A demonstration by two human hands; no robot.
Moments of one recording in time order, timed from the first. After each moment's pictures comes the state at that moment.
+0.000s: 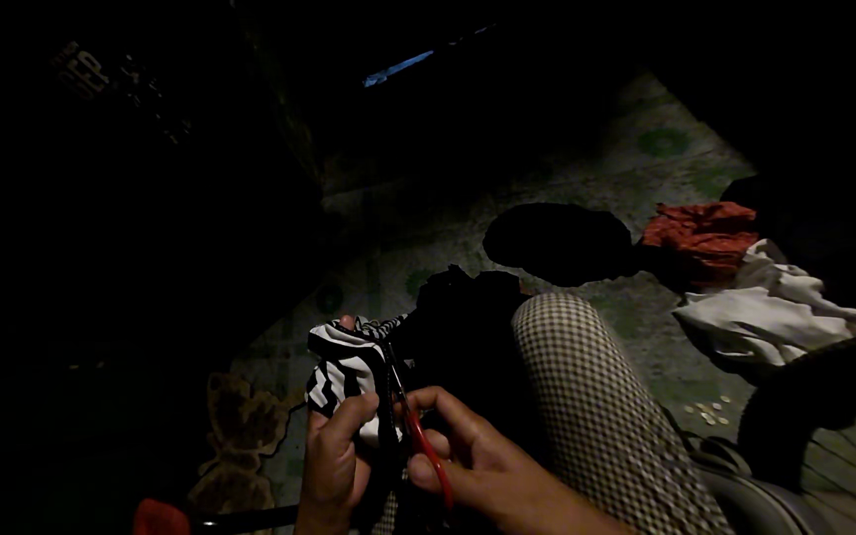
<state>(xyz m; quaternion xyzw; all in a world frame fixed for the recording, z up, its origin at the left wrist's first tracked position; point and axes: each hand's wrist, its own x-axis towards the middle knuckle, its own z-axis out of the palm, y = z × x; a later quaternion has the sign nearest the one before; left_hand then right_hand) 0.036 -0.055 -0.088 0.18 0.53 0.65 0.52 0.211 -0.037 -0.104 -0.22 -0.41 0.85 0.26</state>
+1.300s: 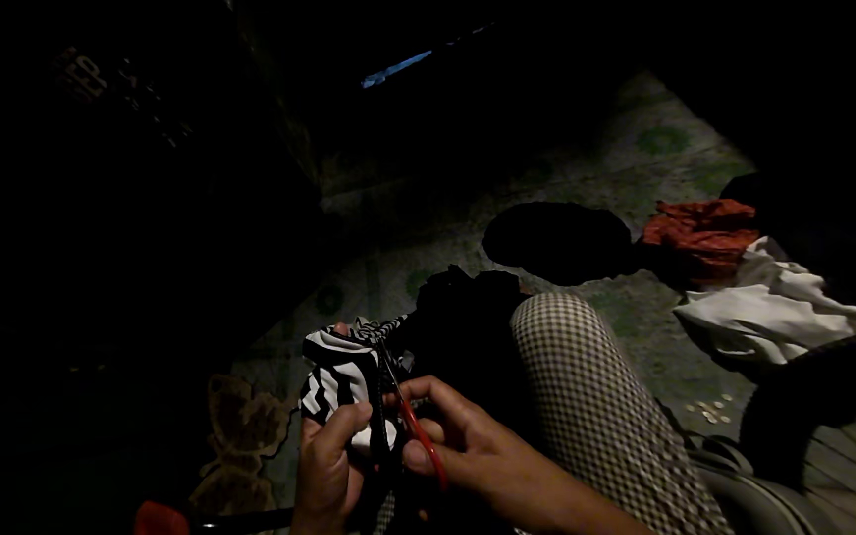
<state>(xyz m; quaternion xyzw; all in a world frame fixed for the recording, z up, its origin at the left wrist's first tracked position) 0.033 -0.061 -0.088 0.18 0.54 0.66 0.50 0.209 -0.022 -0.104 -0.21 -0.42 0.85 0.24</state>
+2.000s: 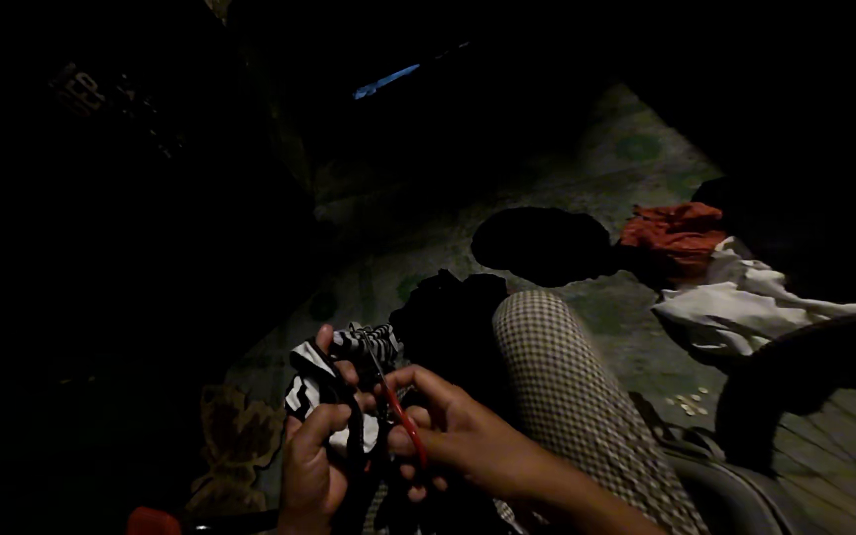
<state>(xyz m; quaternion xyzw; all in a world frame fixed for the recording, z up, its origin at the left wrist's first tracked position) 0.020 -0.060 -0.095 0.24 0.43 0.66 0.56 0.214 -0.017 -0.096 -0.23 -0.42 0.85 0.23</state>
